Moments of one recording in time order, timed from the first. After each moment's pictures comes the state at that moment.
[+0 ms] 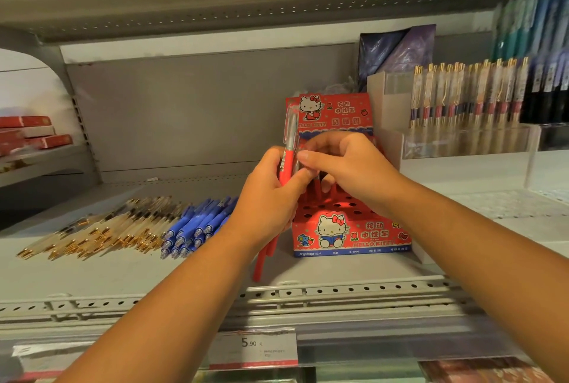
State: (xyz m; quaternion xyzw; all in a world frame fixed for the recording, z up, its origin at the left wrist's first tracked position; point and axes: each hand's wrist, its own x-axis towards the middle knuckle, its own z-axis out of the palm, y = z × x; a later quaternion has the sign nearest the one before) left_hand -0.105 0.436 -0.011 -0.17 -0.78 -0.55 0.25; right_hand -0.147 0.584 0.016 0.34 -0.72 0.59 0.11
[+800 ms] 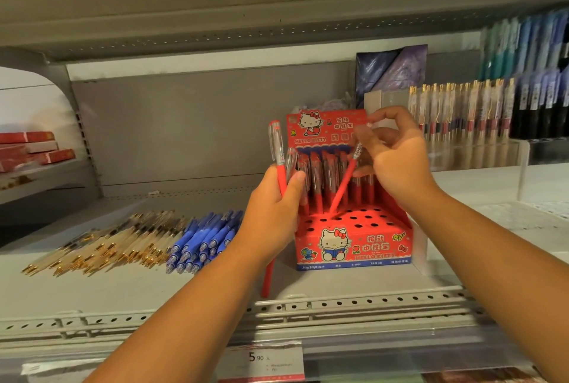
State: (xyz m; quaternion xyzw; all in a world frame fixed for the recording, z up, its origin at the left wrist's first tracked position) left_hand -0.109 0.435 -0.013 -0.12 -0.79 -0.53 0.27; right_hand -0.164 0.621 0.029 0.26 -0.60 0.69 0.30
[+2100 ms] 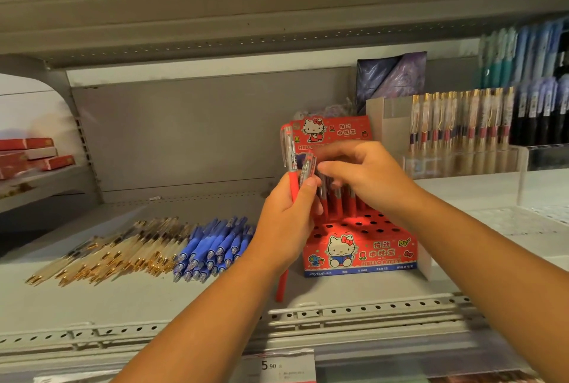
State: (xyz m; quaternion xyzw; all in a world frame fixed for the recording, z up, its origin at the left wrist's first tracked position) left_hand -0.096 0.444 -0.005 -0.19 -0.72 -0.63 0.21; right_hand -0.134 0.589 0.039 0.34 -0.73 0.56 0.17
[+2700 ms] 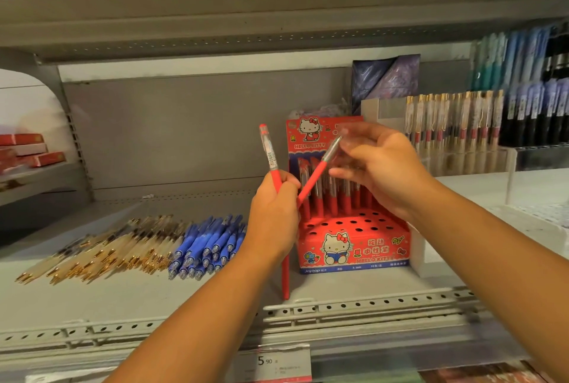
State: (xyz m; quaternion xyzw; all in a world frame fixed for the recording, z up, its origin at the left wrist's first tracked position) left_hand -0.108 0.440 -0.007 -0.11 -0.70 -0.66 0.24; right_hand -0.130 0.597 0.048 0.22 -0.59 0.76 0.13
